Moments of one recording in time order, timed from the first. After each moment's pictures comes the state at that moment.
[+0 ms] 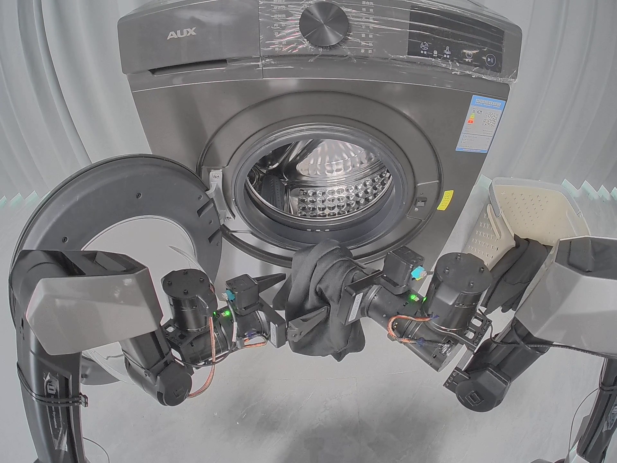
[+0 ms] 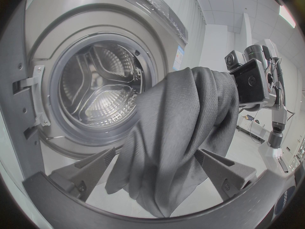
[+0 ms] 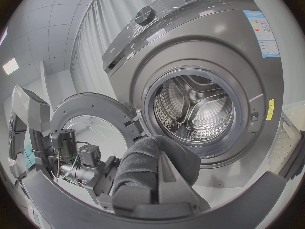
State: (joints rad) left arm -0.48 2.28 -0.65 -1.55 -0.38 0.04; right arm 0.75 2.12 -0.72 -1.46 -0.11 0.15
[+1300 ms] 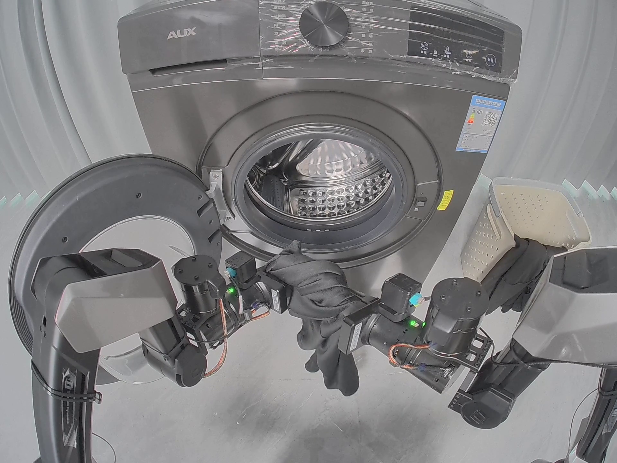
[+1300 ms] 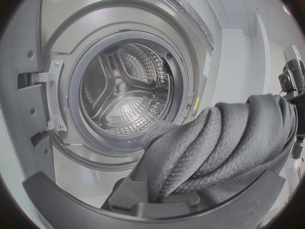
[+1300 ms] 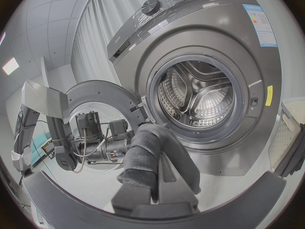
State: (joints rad) left arm -0.45 2.38 -0.86 -1.55 -0.21 -0.02; right arm 0.79 2.12 -0.62 -1.48 -0.12 0.16
